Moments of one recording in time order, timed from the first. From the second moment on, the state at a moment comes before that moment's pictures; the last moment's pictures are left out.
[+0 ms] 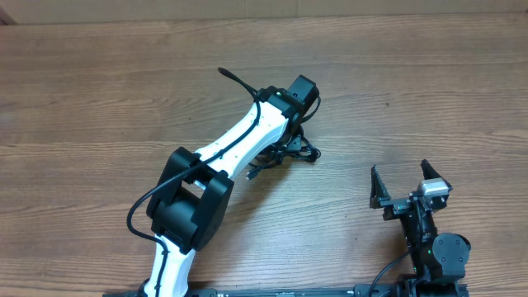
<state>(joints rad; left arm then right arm) -0.64 2.13 1.67 -1.02 -0.11 -0.66 -0.01 0.01 0.02 -0.02 -0.14 -0.01</state>
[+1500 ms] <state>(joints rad) -0.65 2.03 1.56 -0.94 -0.12 -0.69 -0.01 0.01 0.02 -0.02 -0.14 -0.01</state>
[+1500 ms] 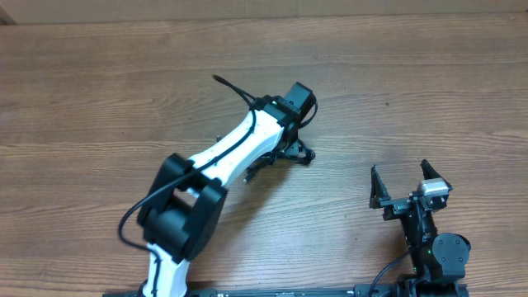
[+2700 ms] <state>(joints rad) -0.65 1.73 1.56 -0.97 0.39 -0.07 -0.01 0.01 0.02 0.02 -0.18 0.09</state>
